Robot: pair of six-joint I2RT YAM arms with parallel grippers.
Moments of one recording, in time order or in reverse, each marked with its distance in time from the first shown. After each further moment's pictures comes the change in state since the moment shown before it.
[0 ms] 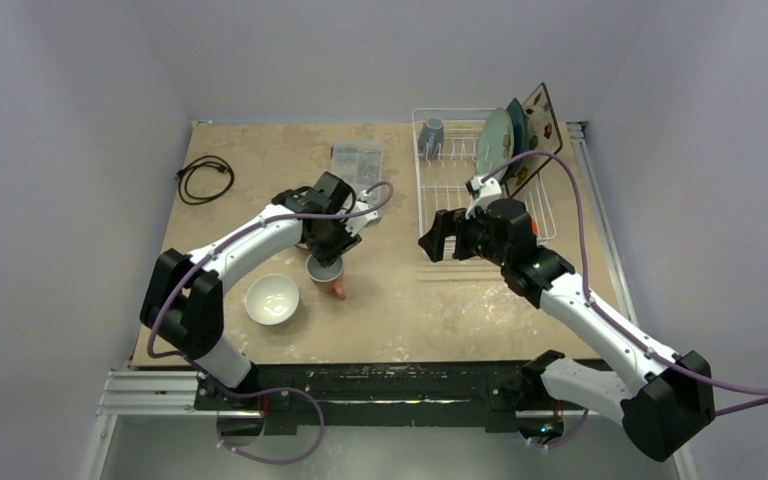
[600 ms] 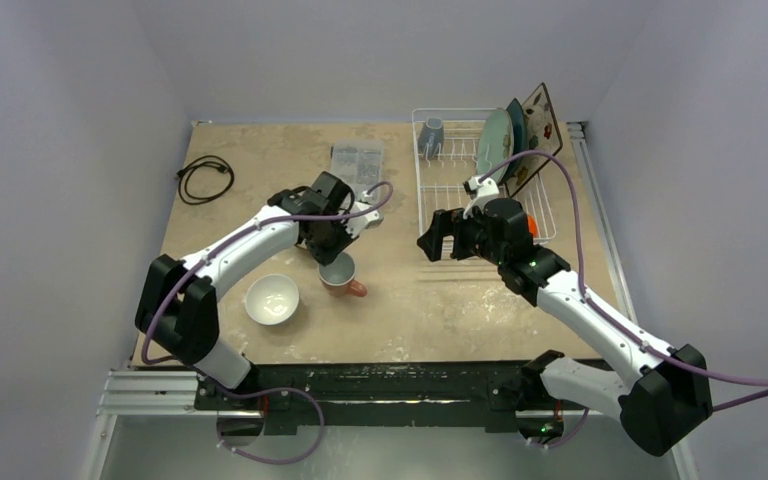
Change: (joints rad) left arm -0.006 -0.003 0.004 -0.026 0.037 0.012; right arm 0.000 0.031 -0.010 0.021 -0.001 0.008
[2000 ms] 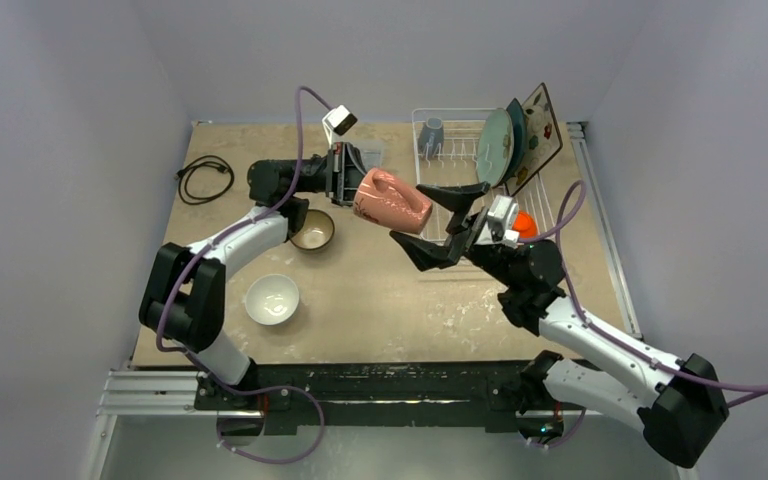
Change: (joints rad) left arm 0.168 0.043 -0.129 2.131 1.164 -2.206; right arm 0.190 -0.138 -0.195 1.020 -0.250 -0.245
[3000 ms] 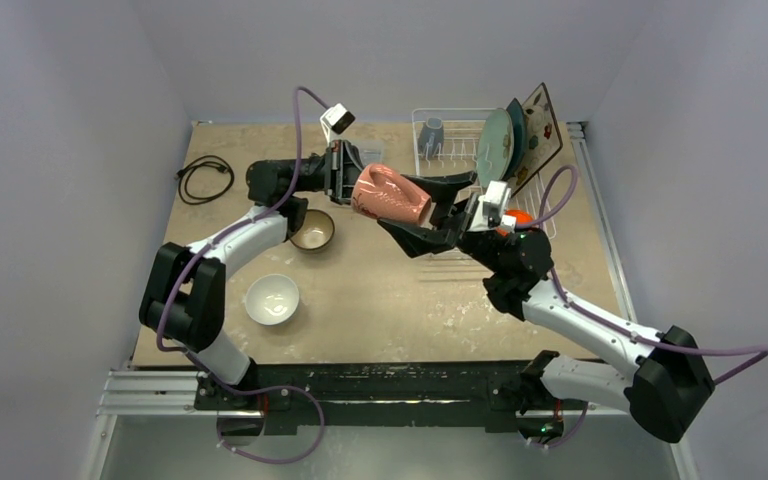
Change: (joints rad) left arm -0.002 -0.002 0.000 0.035 -0.018 -0.050; right arm 0.019 0.167 0.112 0.204 -0.031 0.103
